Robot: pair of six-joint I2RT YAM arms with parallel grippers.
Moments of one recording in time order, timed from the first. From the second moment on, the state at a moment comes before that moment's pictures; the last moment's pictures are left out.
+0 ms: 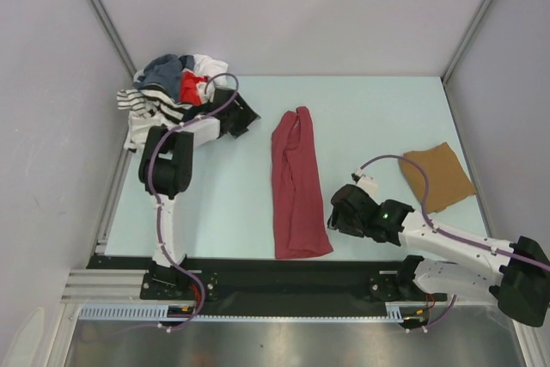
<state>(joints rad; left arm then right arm) -0.26 2.19 1.50 -0.05 0.06 -0.92 0.95 1.03 0.62 -0.63 0.32 1.10</state>
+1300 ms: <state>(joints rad) -0.35 2.16 1.53 -0.08 0.26 -0.60 0.25 2.19 1.49 -0.05 -0.42 0.62</state>
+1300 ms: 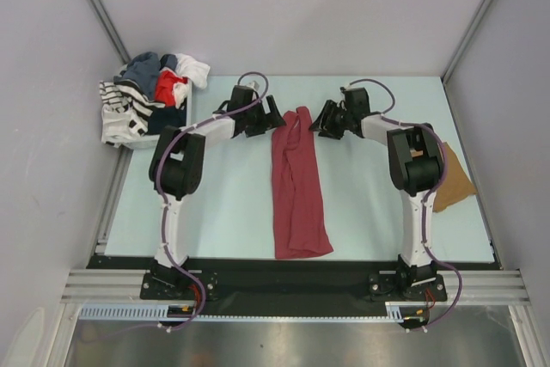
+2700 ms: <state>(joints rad) -0.29 2.59 2.03 0.07 0.28 -0.79 0.15 2.48 1.82 0.04 -0.53 0.75</state>
